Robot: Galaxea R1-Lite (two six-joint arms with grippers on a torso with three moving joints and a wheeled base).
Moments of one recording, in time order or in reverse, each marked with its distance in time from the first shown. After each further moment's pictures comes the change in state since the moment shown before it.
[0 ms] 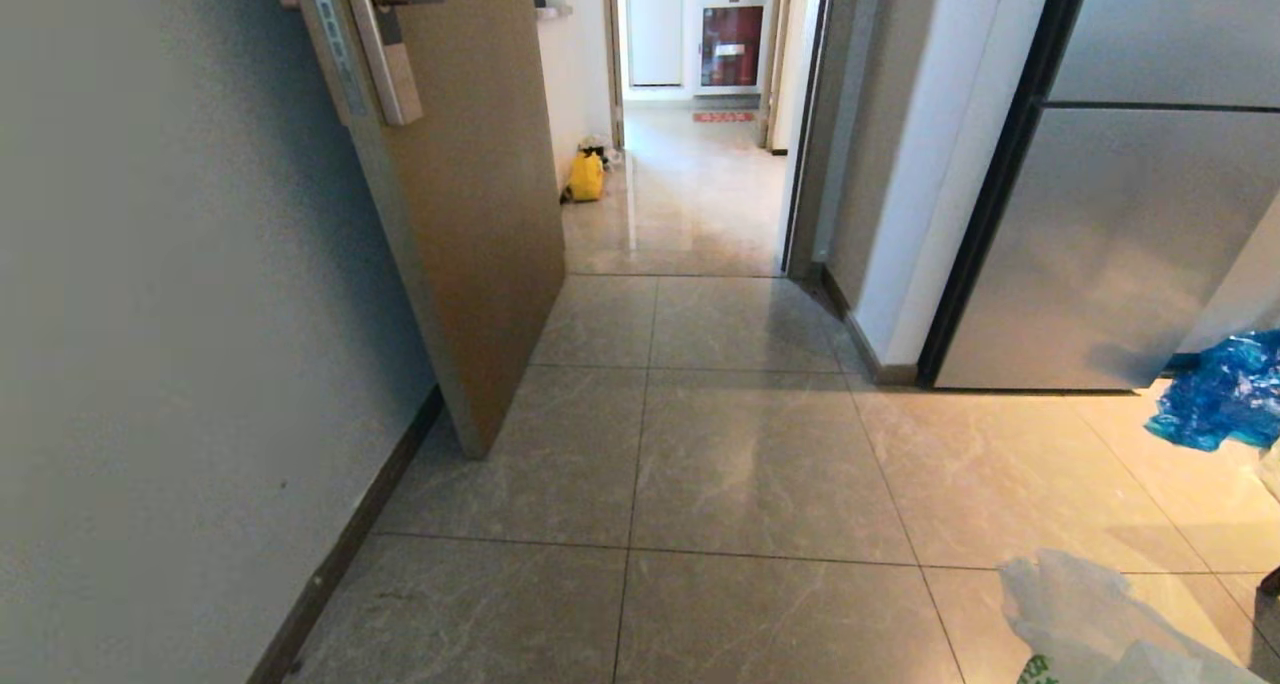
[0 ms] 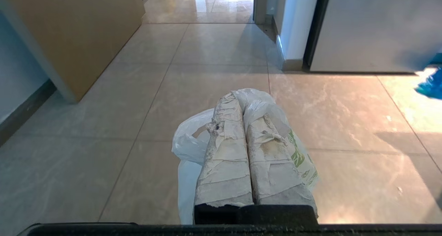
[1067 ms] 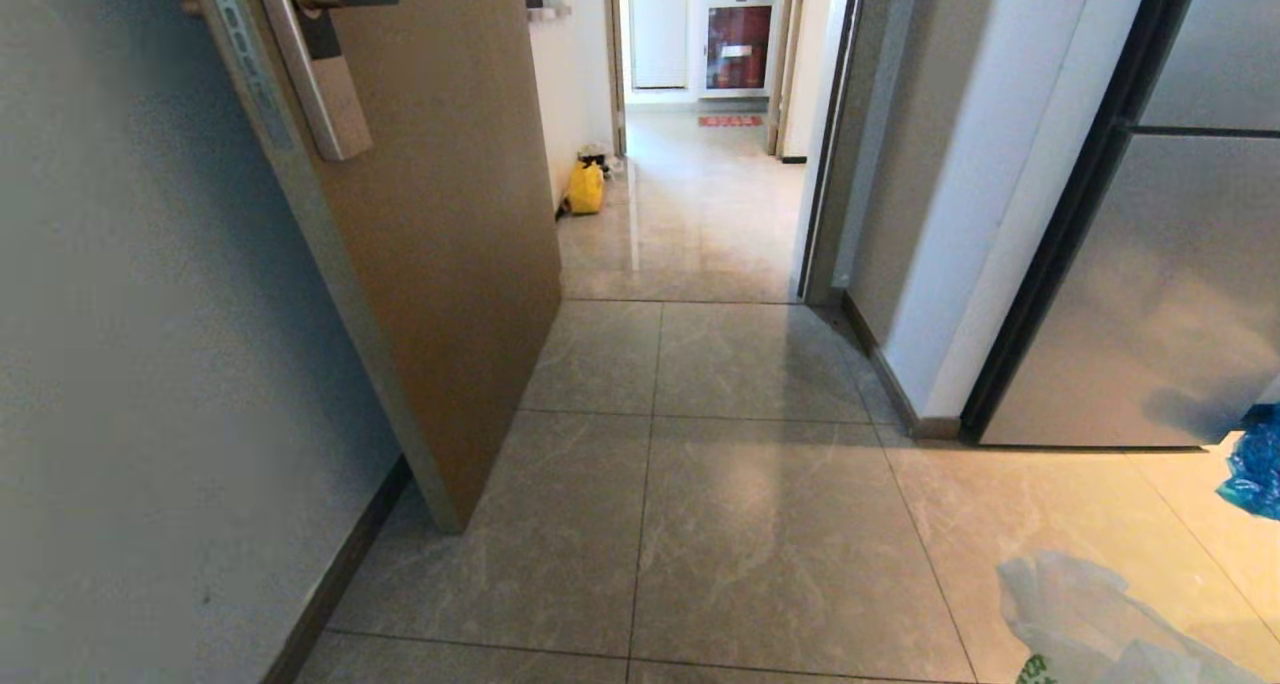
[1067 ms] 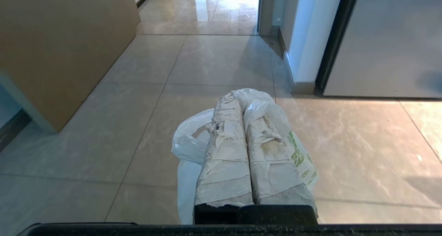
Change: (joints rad) left arm 0.000 0.000 0.000 -0.001 0.000 0.000; right arm 0.000 0.000 0.000 0.000 0.000 0.000
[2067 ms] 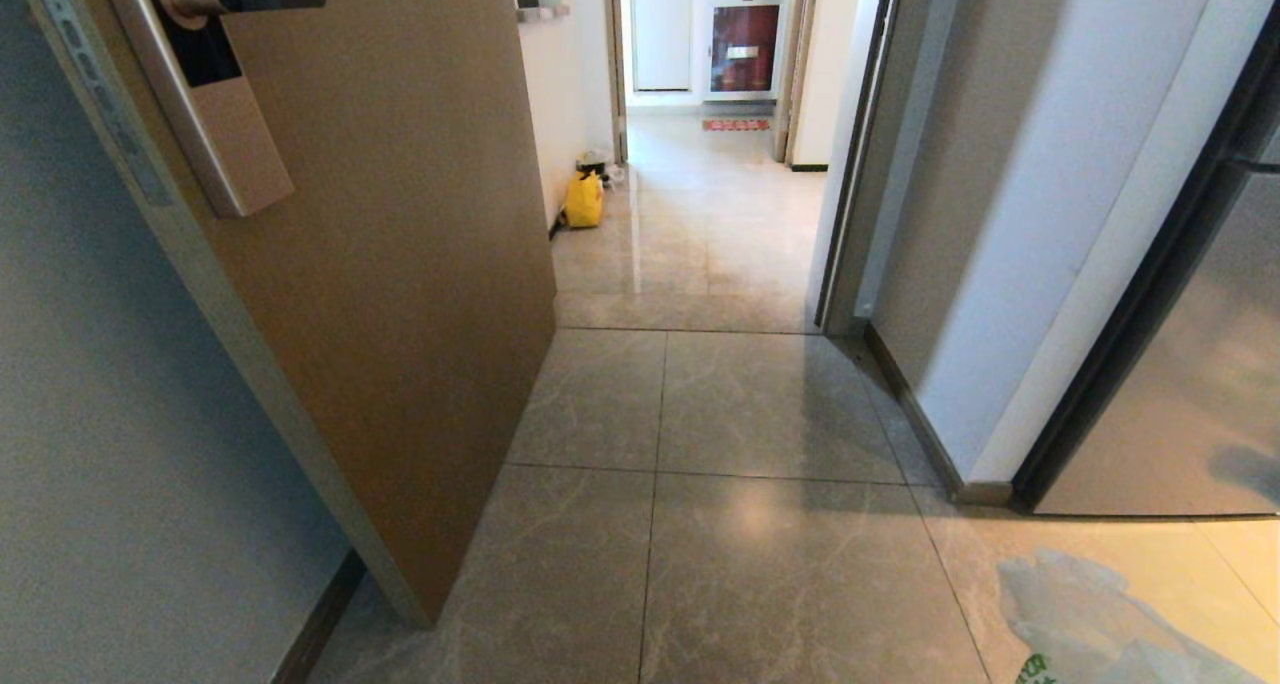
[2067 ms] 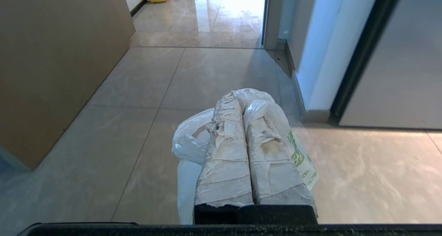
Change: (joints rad) left arm 0.000 0.000 0.000 0.000 0.000 0.000; right arm 0.000 0.000 0.000 0.000 0.000 0.000
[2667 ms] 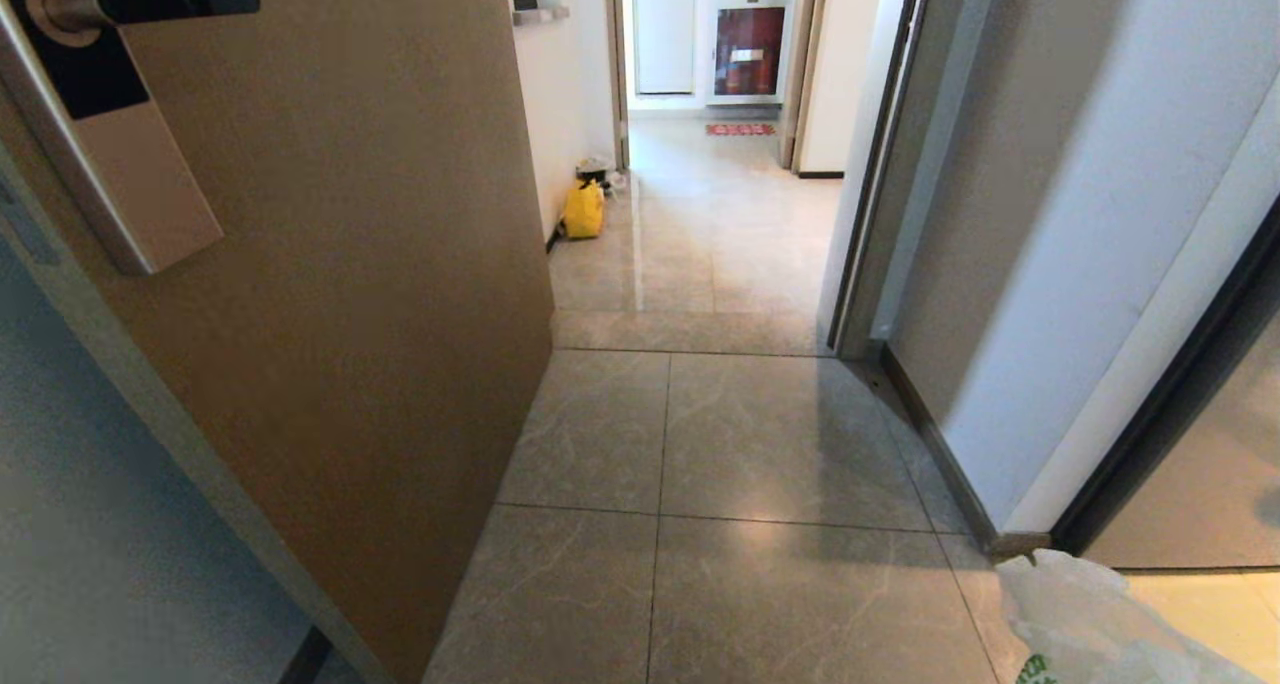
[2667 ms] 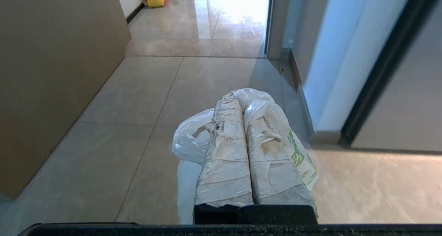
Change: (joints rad) left arm 0.000 0.000 0.000 0.000 0.000 0.000; right arm 0.000 0.000 0.000 0.000 0.000 0.000
